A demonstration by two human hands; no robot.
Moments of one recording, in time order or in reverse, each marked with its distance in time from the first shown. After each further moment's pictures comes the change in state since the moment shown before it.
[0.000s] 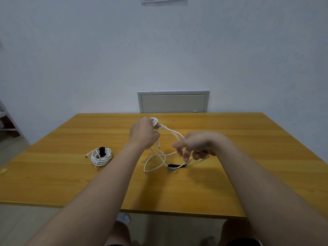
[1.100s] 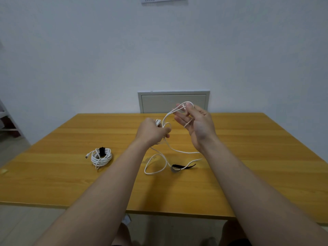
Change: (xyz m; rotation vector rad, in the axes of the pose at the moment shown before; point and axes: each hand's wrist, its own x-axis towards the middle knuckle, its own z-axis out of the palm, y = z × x) left_hand 0.000 0.019 0.002 -0.463 -0.177 -0.200; right_hand 0.011 -0.014 0.012 1.252 0.529 -0.737
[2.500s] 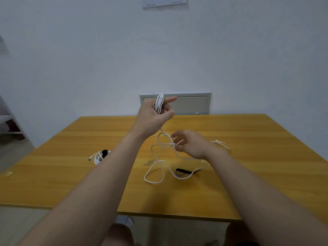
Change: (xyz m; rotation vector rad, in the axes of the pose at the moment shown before) left_hand -0.010 0.034 -0.035 -0.408 -0.003 0.508; right_hand 0.010 0.033 -0.037 -1.171 -0.477 0.076
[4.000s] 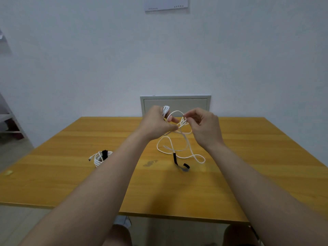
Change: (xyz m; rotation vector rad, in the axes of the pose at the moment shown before) left_hand 0.000 0.007 0.007 0.383 -0.119 -0.210; right_hand -0.008 -0.022 -0.027 0.119 0.682 -0.199
